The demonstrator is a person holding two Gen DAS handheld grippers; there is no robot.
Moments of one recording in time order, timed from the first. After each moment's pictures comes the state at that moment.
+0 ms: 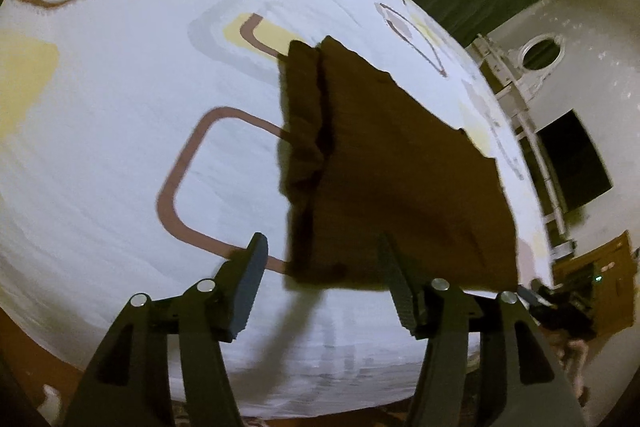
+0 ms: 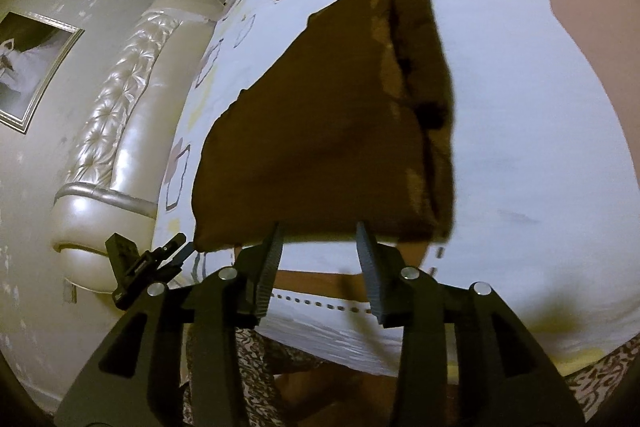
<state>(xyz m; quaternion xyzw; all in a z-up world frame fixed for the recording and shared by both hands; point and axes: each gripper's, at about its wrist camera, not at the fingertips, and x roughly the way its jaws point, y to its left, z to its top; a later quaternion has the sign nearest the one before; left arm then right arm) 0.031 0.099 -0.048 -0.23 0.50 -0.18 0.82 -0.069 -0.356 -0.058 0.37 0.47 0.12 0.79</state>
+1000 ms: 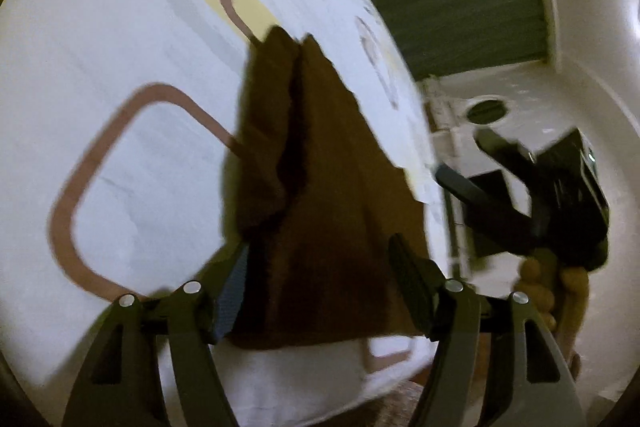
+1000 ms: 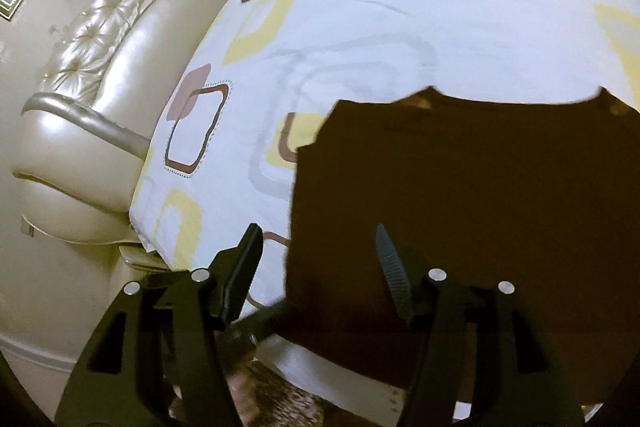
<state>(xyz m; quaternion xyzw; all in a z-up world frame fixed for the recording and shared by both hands) 0.064 0.106 -0.083 -0.41 0.47 -0.27 0.74 0.145 -0.108 0.014 0.20 0.56 0.20 0.78</state>
